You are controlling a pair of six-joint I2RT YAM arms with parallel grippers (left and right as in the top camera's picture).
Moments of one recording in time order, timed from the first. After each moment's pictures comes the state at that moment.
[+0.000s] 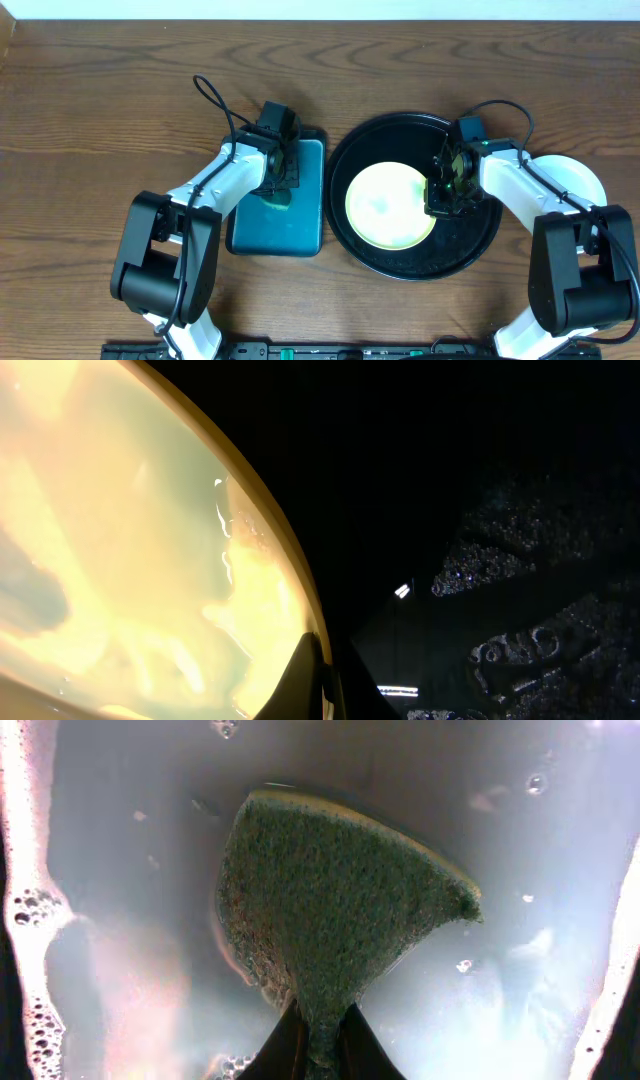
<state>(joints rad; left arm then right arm) -0.32 1.86 1.12 -0.63 -0.01 -0.38 0.17 1.80 1.04 -0.83 -0.20 0.28</state>
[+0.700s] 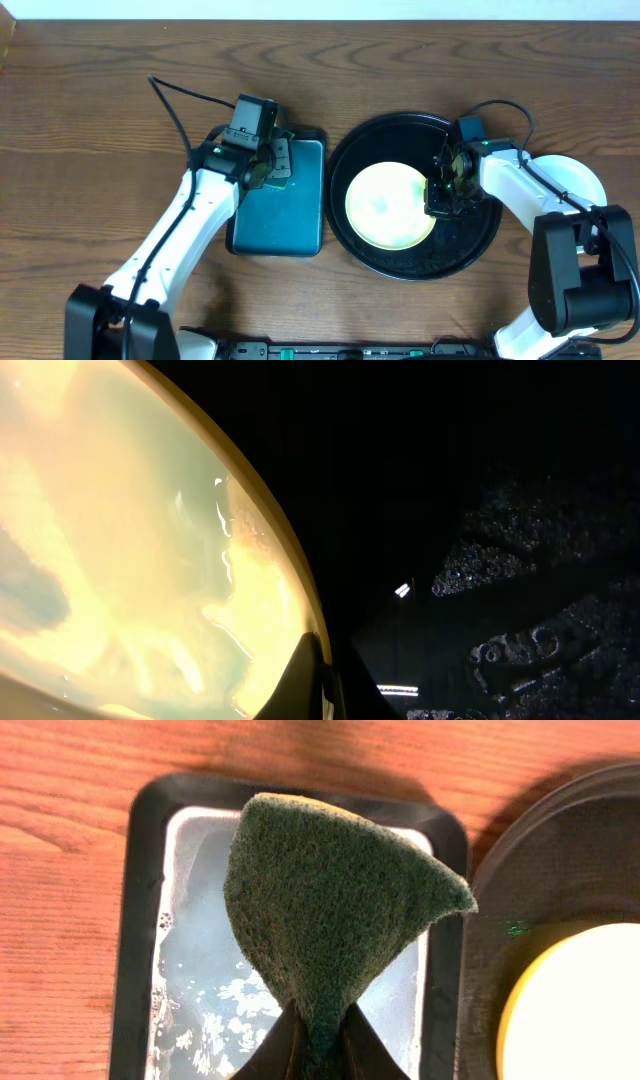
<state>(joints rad) -0.32 1.50 1.09 -0.64 -0.01 -0.38 0.17 1.80 1.04 -0.84 -0.20 0.28</state>
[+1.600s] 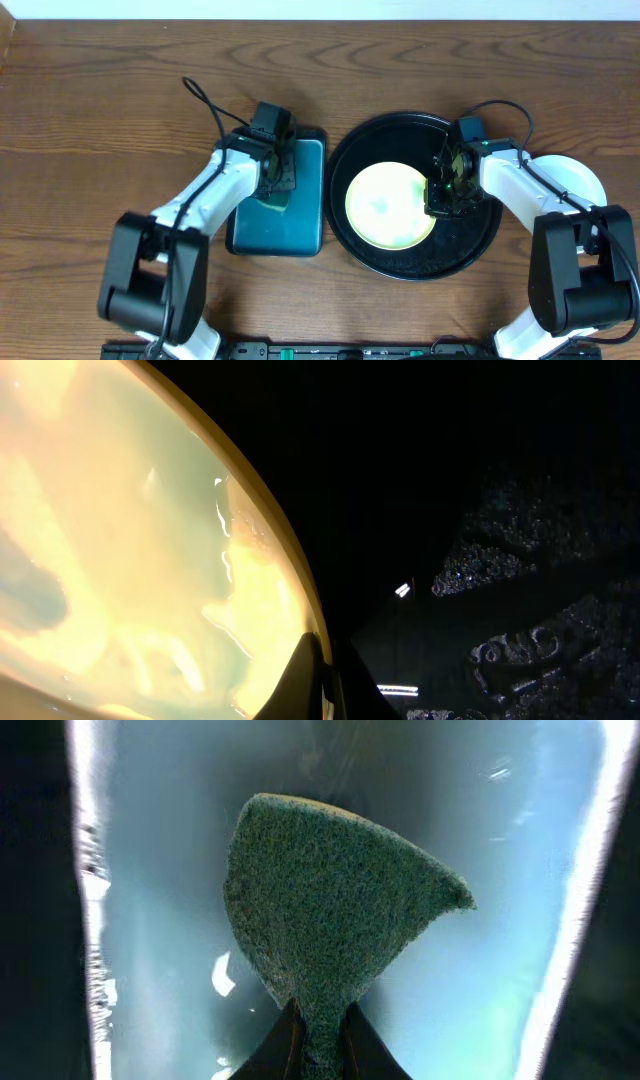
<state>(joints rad) -0.32 1.78 1.09 -0.66 -0.01 -0.38 0.17 1.80 1.04 -0.84 -0.20 0.28</state>
